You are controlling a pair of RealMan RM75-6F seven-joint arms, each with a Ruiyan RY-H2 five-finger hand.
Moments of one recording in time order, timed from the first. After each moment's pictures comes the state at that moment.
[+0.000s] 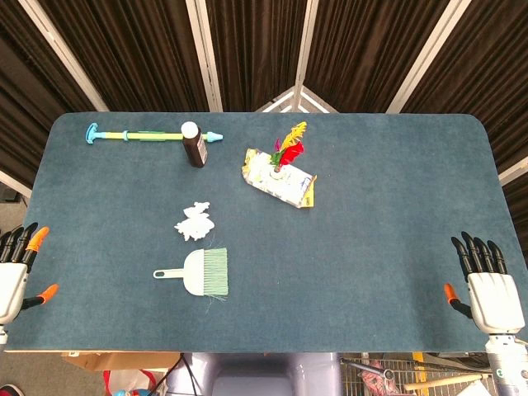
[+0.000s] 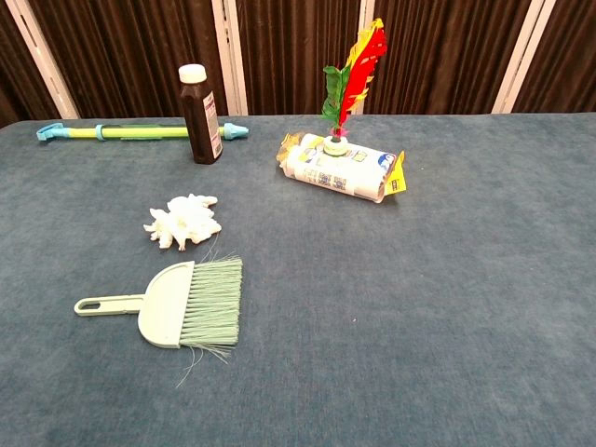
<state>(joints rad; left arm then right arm) -0.09 -1.14 -0.04 -1.60 1.49 1.49 0.13 0.08 -1.14 0.06 -1.61 -1.50 1.48 -0.13</state>
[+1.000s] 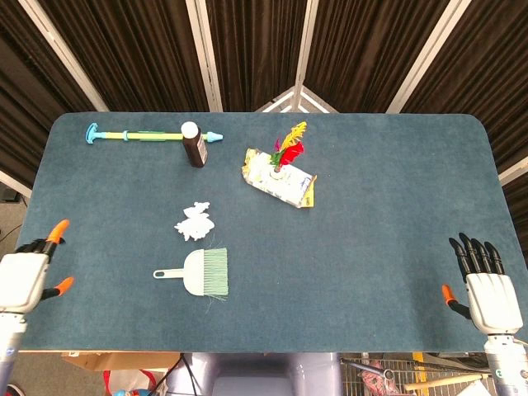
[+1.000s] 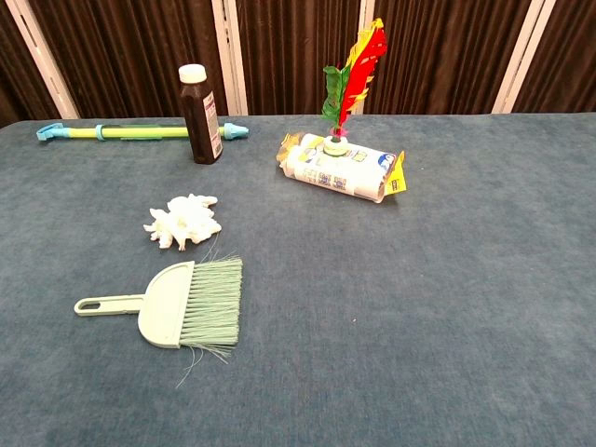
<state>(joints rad) -0.16 -1.15 -0.07 -1.71 1.45 1.41 0.27 0.08 -1.13 0.06 -1.62 -1.50 1.46 -0.10</state>
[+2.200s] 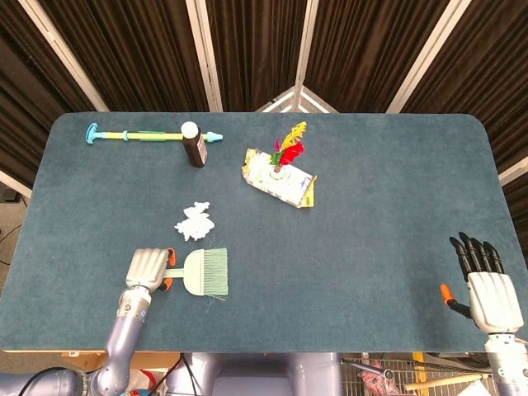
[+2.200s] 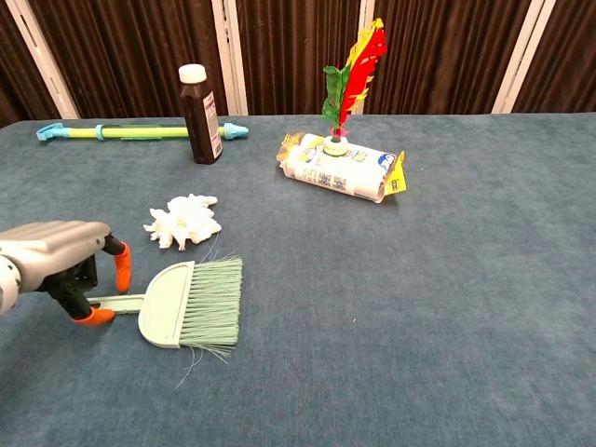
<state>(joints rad) -0.53 -1.68 -0.17 -1.69 0.74 1.21 0.90 0.09 -1.12 0.06 -1.63 -1.50 1.45 -0.03</state>
